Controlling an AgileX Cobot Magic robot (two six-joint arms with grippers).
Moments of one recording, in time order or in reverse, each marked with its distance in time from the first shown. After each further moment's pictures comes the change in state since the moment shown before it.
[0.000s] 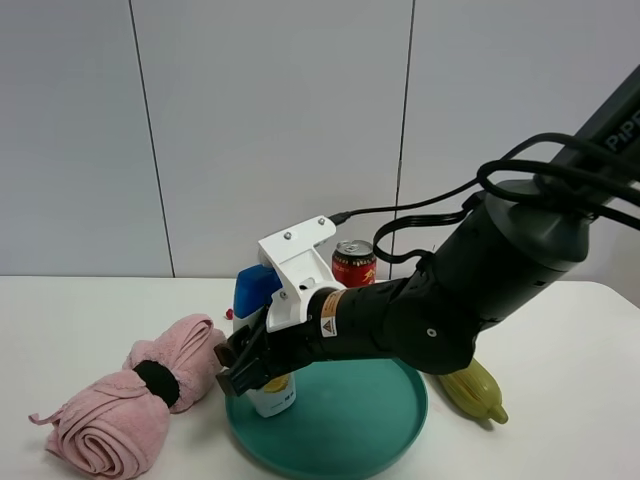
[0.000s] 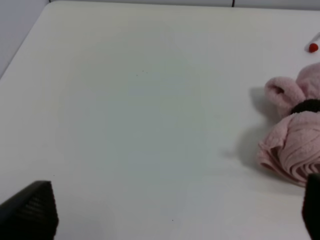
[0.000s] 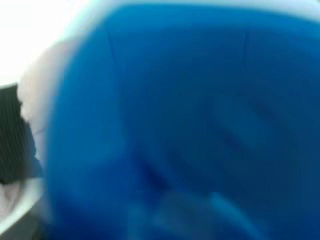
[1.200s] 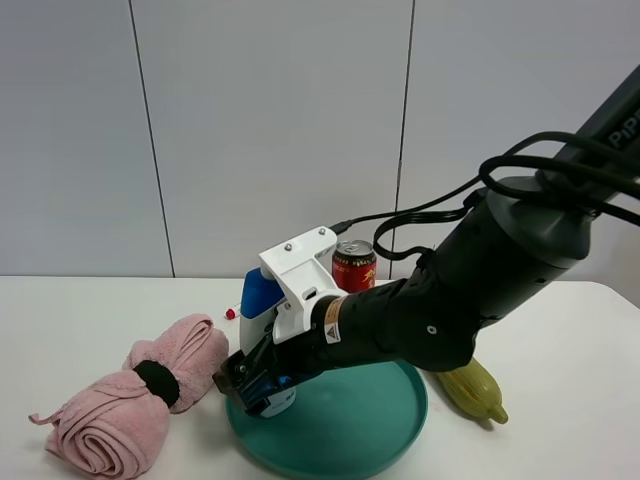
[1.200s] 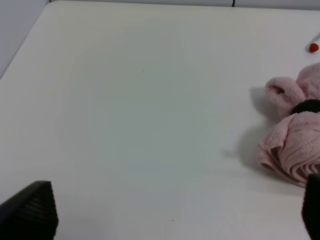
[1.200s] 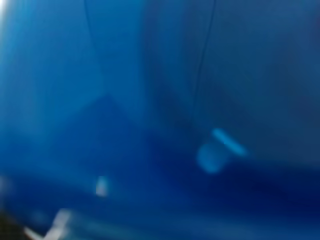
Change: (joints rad) left arm 0.000 0.000 0.000 0.000 0.000 0.000; right arm 0.000 -0.010 0.000 0.000 0.119 -0.008
